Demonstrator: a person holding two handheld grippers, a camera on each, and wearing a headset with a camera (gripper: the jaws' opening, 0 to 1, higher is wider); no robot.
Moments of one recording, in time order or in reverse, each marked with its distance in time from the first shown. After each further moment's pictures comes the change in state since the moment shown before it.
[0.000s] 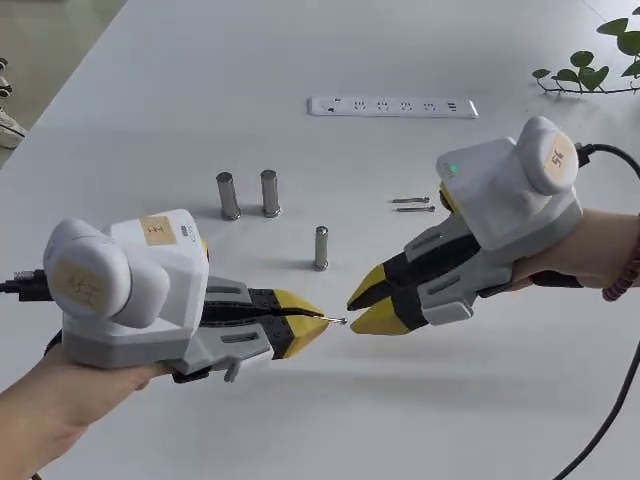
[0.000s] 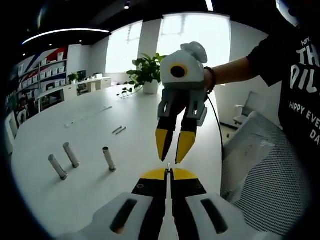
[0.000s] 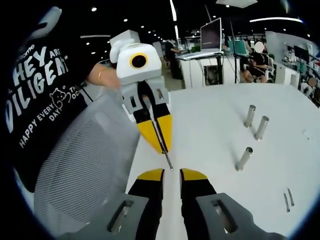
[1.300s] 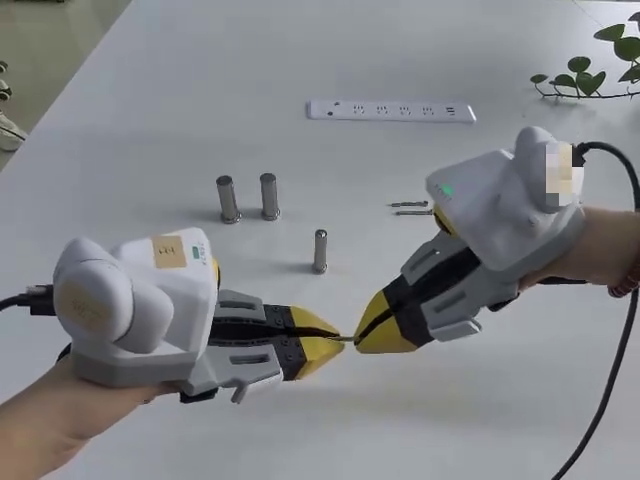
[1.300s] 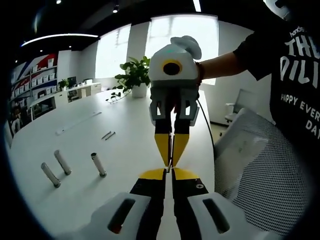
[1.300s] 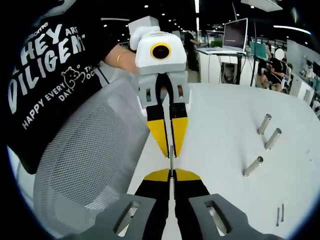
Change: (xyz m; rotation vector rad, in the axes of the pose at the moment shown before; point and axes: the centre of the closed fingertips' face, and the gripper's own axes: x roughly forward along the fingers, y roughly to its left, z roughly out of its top) left arm 0.005 -0.016 -0.003 0.060 -0.015 -0.061; right arm 0.000 0.016 -0.009 -0.167 0.113 0.057
